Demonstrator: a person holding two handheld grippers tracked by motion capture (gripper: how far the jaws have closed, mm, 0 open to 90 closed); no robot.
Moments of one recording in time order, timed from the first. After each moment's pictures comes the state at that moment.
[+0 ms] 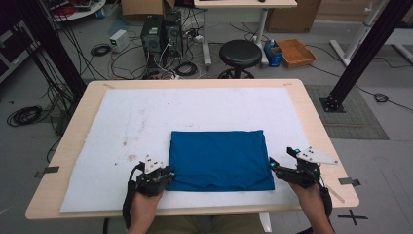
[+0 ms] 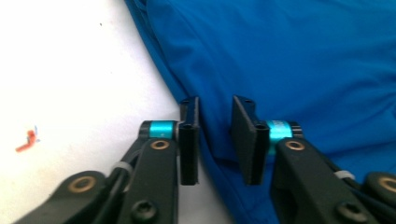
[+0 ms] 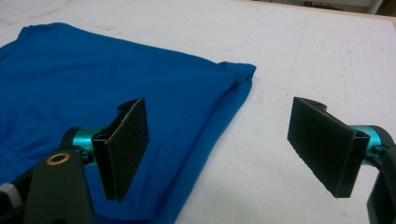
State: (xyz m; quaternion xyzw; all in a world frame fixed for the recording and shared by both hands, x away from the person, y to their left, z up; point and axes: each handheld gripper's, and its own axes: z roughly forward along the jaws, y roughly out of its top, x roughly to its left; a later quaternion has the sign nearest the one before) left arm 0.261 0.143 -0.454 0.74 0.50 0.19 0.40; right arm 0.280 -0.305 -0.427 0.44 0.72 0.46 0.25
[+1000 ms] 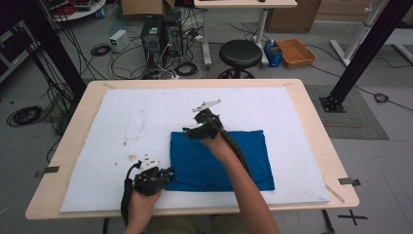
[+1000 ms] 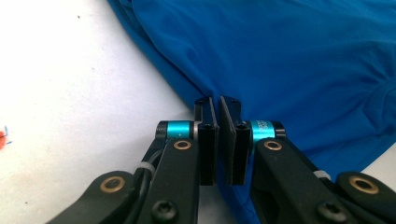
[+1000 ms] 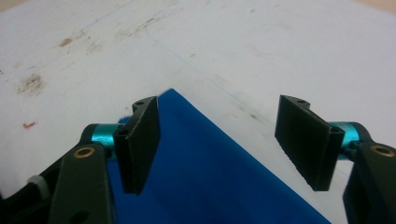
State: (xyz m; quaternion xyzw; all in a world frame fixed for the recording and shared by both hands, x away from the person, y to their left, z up) left arm 0.266 0.151 -0.456 0.75 0.49 0.14 0.43; right arm 0.427 -0.049 -0.401 0.34 0.84 0.40 0.12
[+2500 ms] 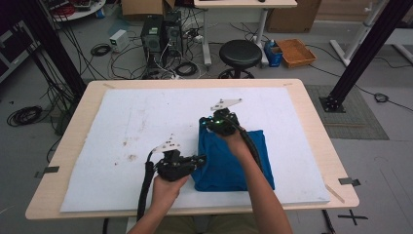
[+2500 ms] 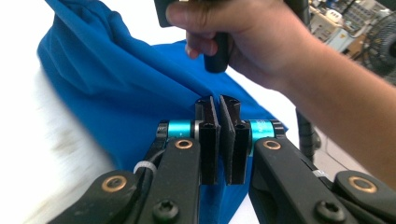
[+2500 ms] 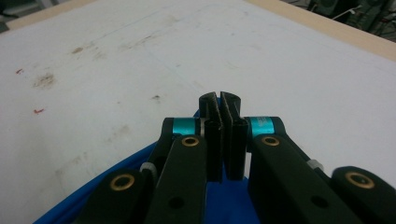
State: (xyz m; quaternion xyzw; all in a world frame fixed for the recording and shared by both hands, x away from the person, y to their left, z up) left arm 0.290 0.083 -0.402 0.72 0.40 0.00 0.57; right arm 0.424 -0.108 -0.389 0.31 0.82 0.46 0.13
